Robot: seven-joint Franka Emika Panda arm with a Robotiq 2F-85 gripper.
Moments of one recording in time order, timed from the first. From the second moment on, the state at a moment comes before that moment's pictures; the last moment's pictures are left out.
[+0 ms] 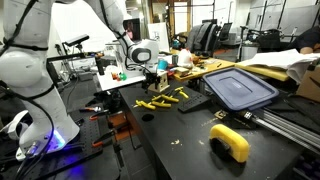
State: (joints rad) arm 0.16 0.43 0.03 -2.21 0.19 2.60 1.30
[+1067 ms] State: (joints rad) arm 0.14 0.60 0.03 -2.06 0.30 2.60 1.30
